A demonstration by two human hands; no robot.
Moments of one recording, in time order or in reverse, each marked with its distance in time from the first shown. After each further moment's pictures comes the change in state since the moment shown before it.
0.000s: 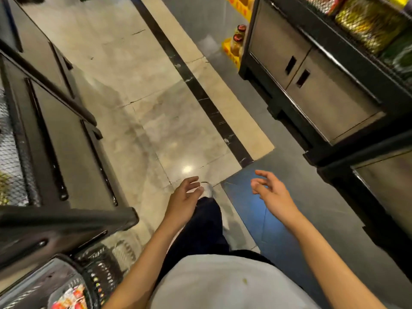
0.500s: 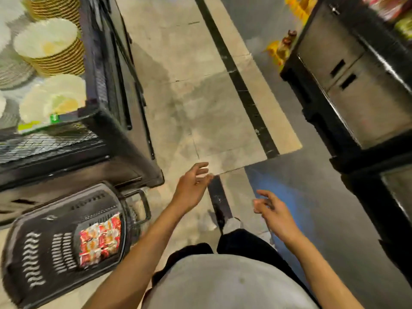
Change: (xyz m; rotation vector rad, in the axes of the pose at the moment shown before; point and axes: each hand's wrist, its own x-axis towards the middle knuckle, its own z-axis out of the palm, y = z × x) left_hand -0.152 -0.123 -0.082 -0.077 0.122 0.054; right_hand -0.171 0.083 0.125 -0.151 -0.148 -0.002
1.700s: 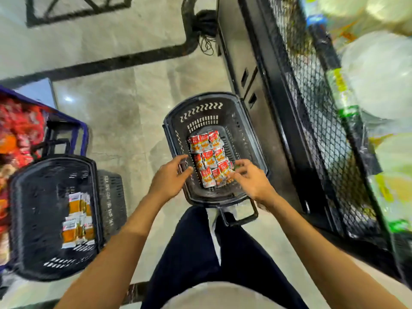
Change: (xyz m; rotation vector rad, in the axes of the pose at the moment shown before) left_hand -0.148 -0.260 -0.257 -0.450 1.188 -0.804; right_hand 0.066 -0.170 0.547 -1.224 -1.420 -0.569
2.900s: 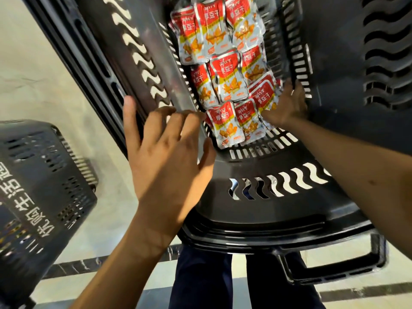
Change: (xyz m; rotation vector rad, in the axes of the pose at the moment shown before) left_hand 0.204 -0.187 0.190 0.848 0.141 0.169; right_hand 0.410 0.339 0.163 -0.518 0.068 0.409
